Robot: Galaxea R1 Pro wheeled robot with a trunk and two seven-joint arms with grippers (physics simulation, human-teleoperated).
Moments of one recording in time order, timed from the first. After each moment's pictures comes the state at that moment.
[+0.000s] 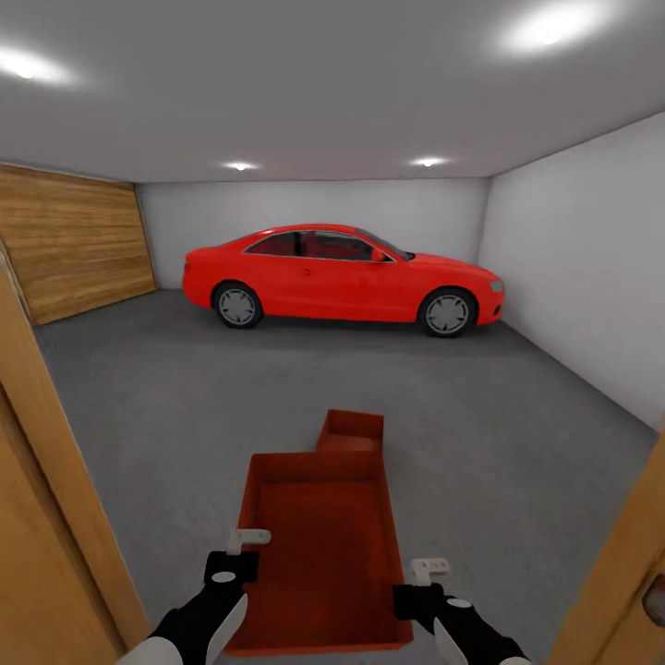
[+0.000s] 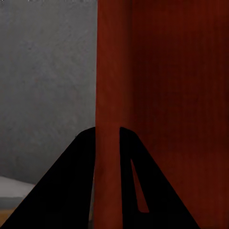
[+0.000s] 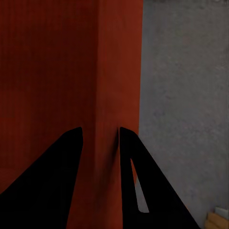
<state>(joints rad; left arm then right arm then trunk) -0.54 -0.07 -0.29 -0.38 0.20 0.06 0.35 -0.52 0.07 -0.02 -0.28 0.01 0.06 0.14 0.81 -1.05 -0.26</state>
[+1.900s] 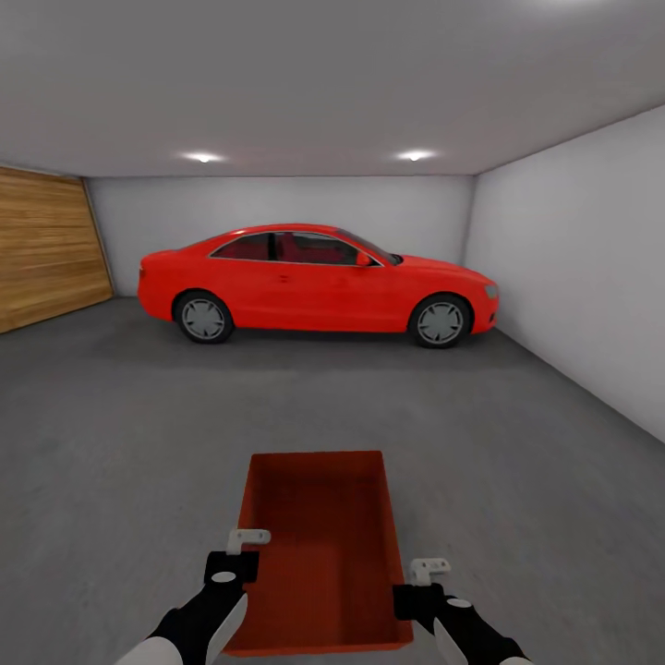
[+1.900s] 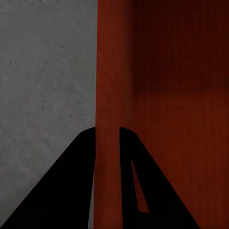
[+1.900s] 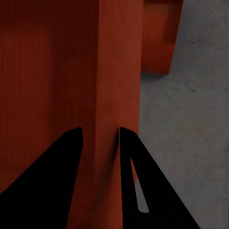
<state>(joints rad) -0.54 -0.07 -0.29 -0.38 0.20 0.06 0.35 -0.52 0.07 -0.02 -0.28 0.01 0.06 0.14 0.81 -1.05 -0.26</state>
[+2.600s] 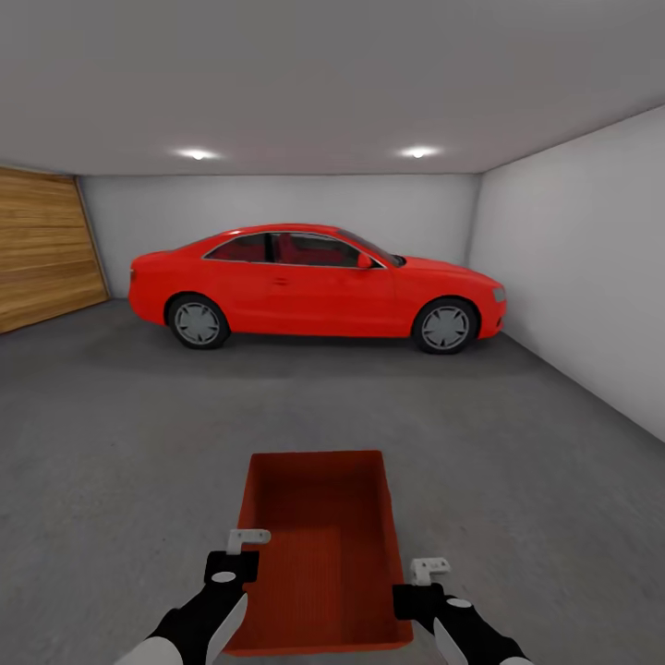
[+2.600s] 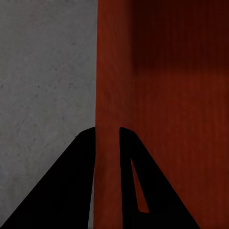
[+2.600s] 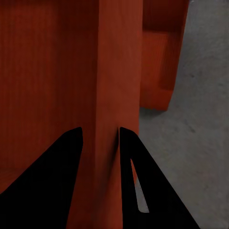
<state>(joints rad) -0.54 -0.07 -0.29 -0.38 0.20 0.06 0.35 -0.52 0.07 -0.02 -0.28 0.01 0.06 0.14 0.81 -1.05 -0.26</state>
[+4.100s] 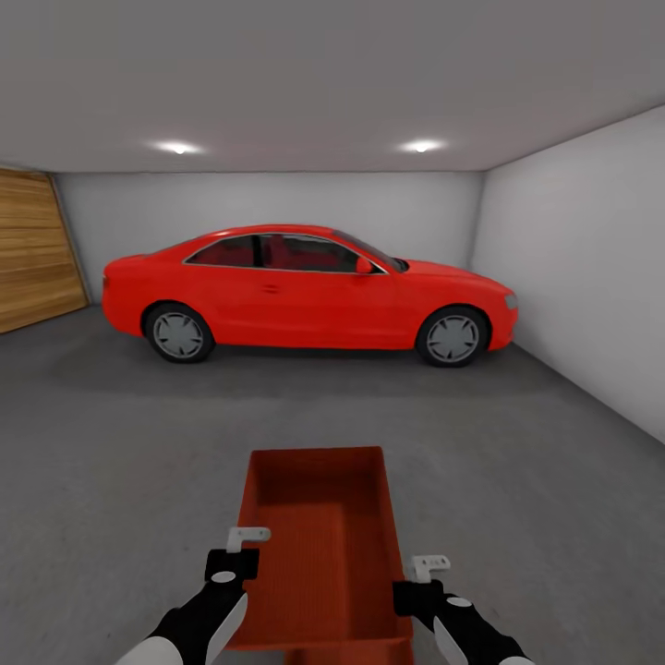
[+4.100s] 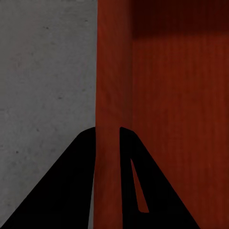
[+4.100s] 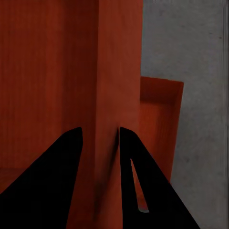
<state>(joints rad) -0.54 -0.06 -0.29 -0.39 0.20 0.03 0.35 -0.52 0.07 -0.02 -0.29 0.01 0.04 0.14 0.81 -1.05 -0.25</state>
